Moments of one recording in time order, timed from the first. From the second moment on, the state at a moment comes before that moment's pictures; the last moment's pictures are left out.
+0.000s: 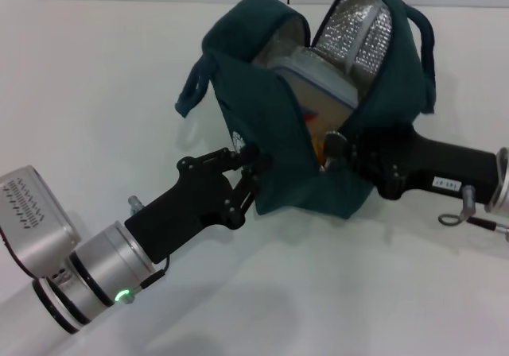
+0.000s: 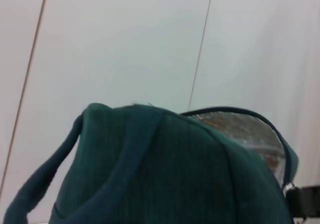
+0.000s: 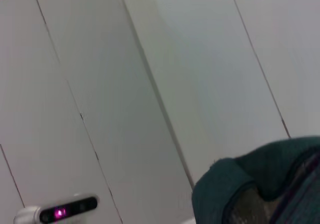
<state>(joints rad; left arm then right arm) -0.51 -2.11 0.72 -0.22 1.40 1.53 -0.44 0.55 2.03 -1.31 -0.34 -1.19 -1.51 1.16</state>
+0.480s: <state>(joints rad) -0.51 -2.11 0.72 -0.22 1.40 1.53 -0.44 0.51 2.02 -1.34 -0.30 -1.25 -1.46 1.15</state>
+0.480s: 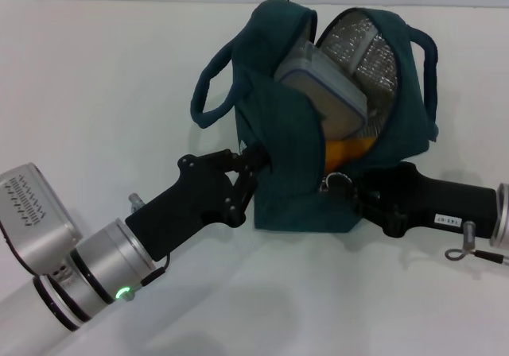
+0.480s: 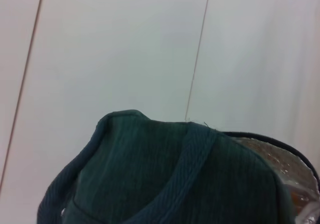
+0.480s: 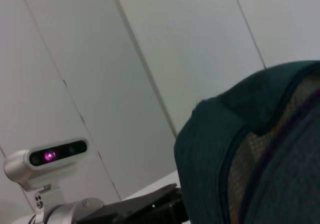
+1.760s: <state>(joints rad) -0.50 -2.10 0.78 -0.12 1.45 1.52 -0.60 0.56 2.01 -1.26 -0.33 -1.21 -1.56 1.17</state>
